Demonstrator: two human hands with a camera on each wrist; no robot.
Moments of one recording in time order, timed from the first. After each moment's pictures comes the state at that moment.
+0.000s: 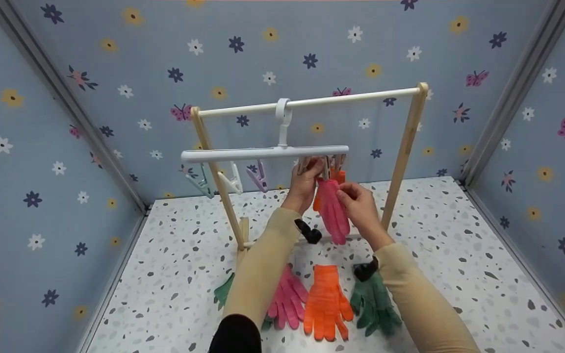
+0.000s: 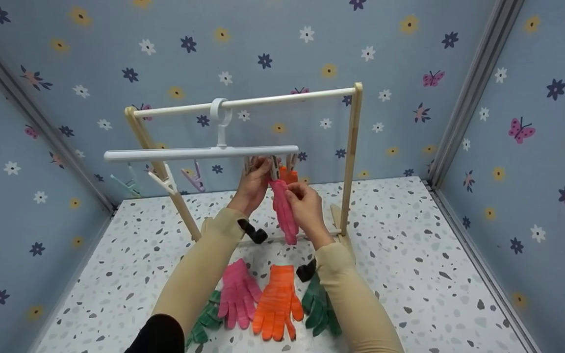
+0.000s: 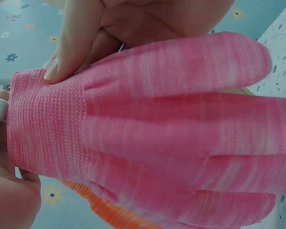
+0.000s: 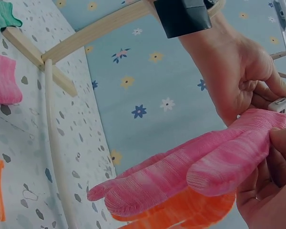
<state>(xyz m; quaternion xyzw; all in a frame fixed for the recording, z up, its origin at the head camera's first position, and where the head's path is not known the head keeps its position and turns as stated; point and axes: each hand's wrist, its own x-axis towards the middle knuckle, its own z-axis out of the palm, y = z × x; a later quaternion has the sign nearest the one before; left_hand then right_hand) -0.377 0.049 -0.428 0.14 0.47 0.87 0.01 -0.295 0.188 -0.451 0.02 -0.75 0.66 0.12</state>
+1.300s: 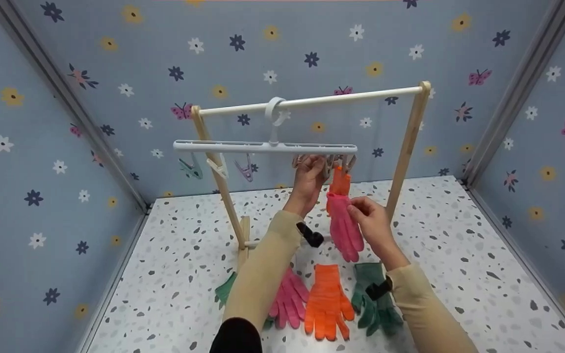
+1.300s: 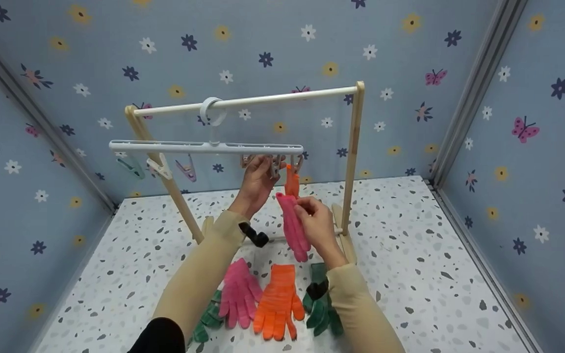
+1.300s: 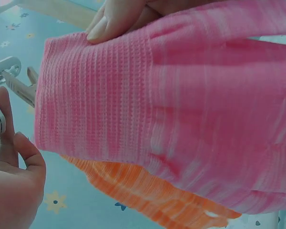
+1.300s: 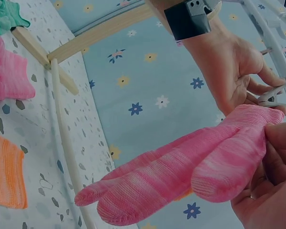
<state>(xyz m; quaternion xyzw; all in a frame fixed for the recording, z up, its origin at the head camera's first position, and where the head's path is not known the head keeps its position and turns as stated) -0.369 0.051 -0.428 0.18 0.44 0.88 0.04 -0.257 0.207 -0.465 0.01 -0.75 0.66 0.09</state>
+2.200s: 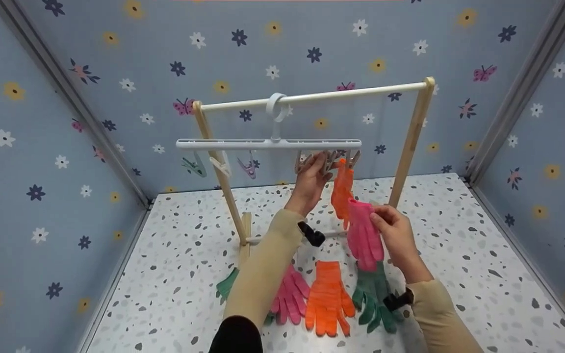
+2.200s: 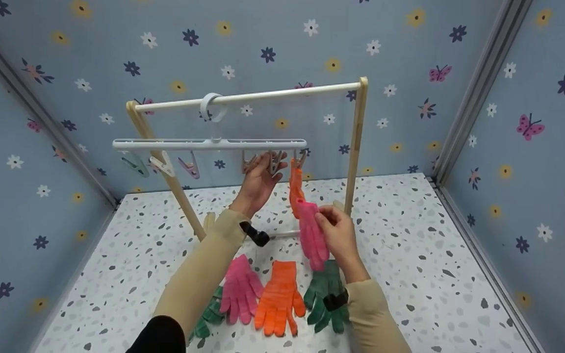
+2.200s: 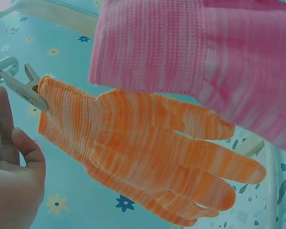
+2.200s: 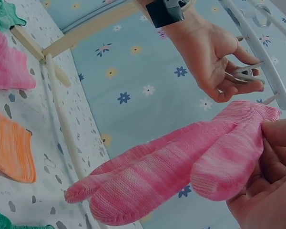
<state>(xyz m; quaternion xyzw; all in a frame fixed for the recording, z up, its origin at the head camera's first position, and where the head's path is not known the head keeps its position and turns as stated) -0.361 0.049 -0.428 0.18 0.42 0.89 0.07 -0.229 0.241 -0.479 -0.02 -0.73 0.68 0.10</state>
